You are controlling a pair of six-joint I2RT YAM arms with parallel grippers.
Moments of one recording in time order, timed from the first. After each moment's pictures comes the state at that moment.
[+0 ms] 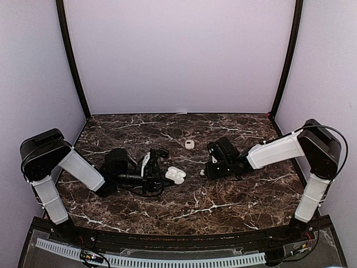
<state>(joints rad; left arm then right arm) -0.76 1.77 0.52 1.06 0.76 -0.14 0.81 1.78 0.91 -0.07 0.13 0.51</state>
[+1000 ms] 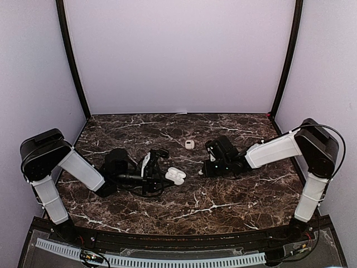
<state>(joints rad) -0.76 1.77 0.52 1.05 0.77 -0.14 0.80 1.80 0.93 -0.02 0.09 0.52</state>
